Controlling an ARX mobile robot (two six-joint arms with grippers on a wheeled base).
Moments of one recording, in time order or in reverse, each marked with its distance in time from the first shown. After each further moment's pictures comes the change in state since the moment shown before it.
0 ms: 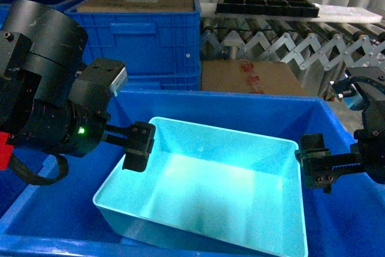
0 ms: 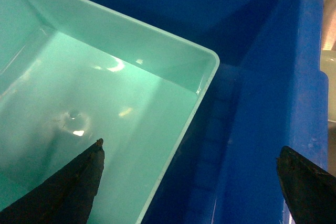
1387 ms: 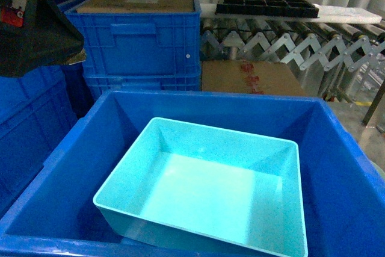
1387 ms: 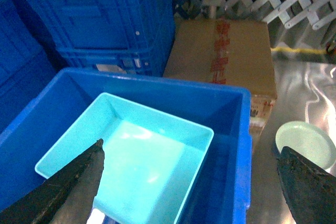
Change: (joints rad) left arm -0.080 -0.798 -0.123 -0.423 -0.023 -0.040; right arm 0.046 -0.918 -0.098 -0.471 0.018 0.112
